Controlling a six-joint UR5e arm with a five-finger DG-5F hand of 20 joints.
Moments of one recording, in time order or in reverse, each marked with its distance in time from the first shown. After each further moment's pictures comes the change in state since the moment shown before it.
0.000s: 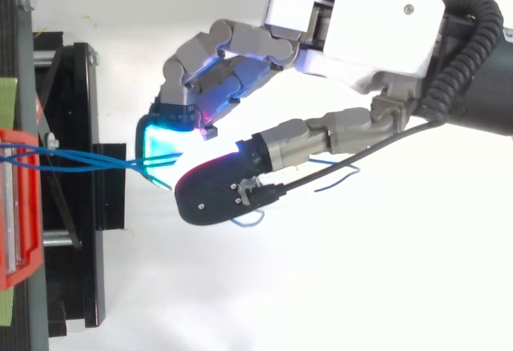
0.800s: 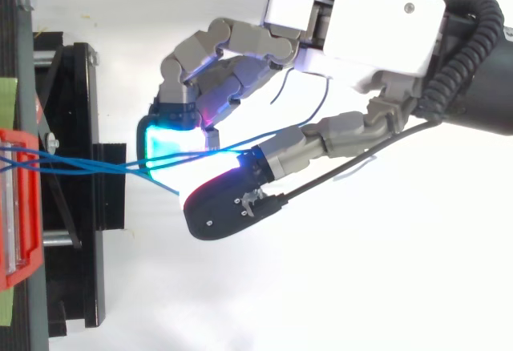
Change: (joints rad) arm 0.000 0.000 0.001 0.006 -0.001 -0.002
